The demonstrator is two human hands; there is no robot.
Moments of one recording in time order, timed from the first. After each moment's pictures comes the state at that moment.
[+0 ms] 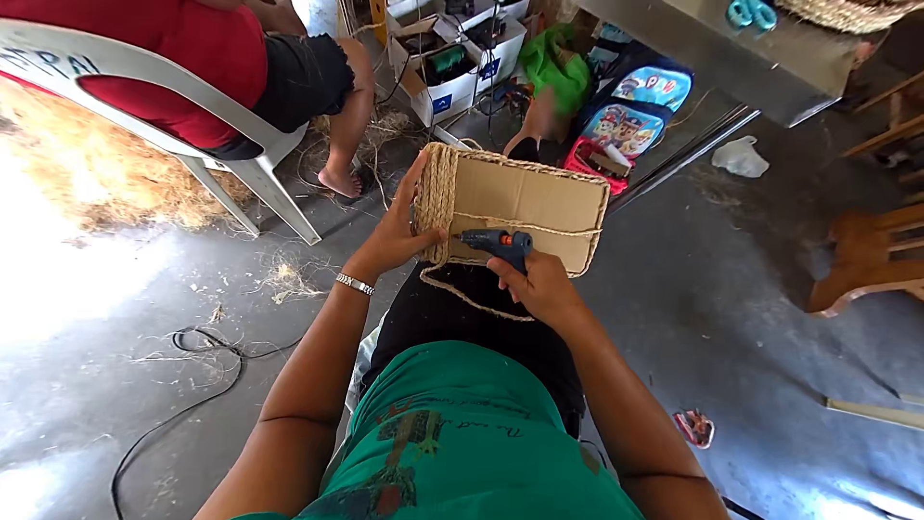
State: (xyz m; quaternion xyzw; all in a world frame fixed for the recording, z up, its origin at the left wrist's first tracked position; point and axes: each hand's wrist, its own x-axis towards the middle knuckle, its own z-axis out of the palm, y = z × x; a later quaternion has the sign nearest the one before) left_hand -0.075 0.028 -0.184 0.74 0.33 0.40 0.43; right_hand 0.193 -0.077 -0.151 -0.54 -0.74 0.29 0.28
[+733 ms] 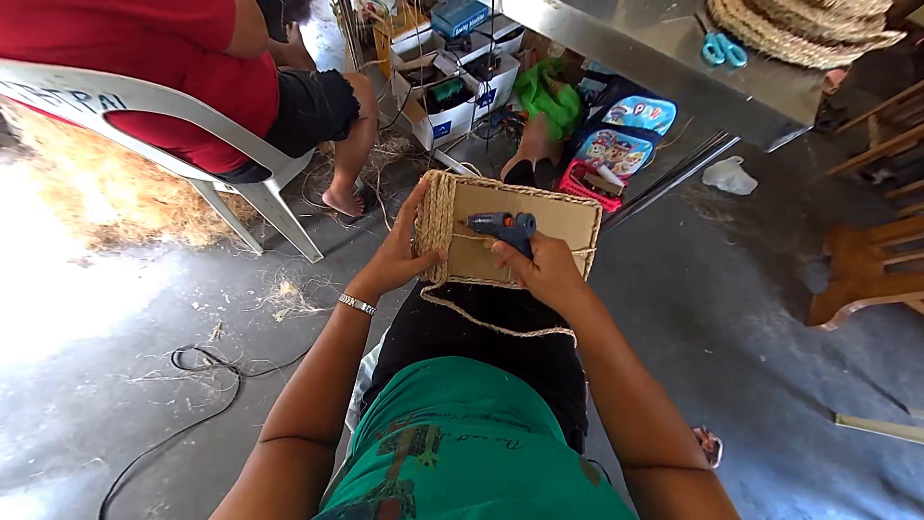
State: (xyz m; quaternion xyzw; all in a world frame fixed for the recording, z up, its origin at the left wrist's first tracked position) left_hand -0.077 0.025 -0.186 0.73 0.33 0.41 0.44; right_hand 0.194 -0.045 -0.122 -0.53 -0.75 0.25 0.31
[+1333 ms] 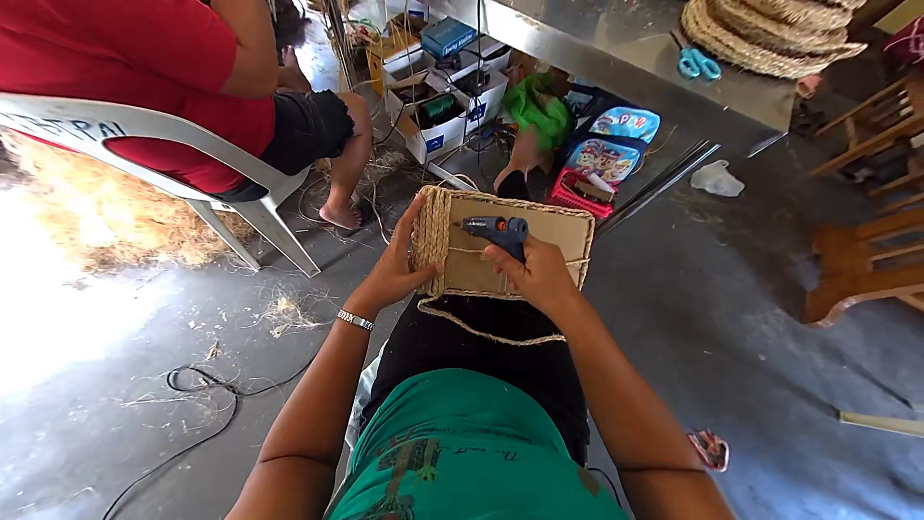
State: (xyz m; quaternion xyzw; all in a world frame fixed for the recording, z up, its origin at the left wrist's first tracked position) left_hand -0.074 0.016 -0.183 0.74 0.35 0.40 0.42; right_hand 0.189 -0.040 -0.120 -0.55 -0.73 0.23 0.34
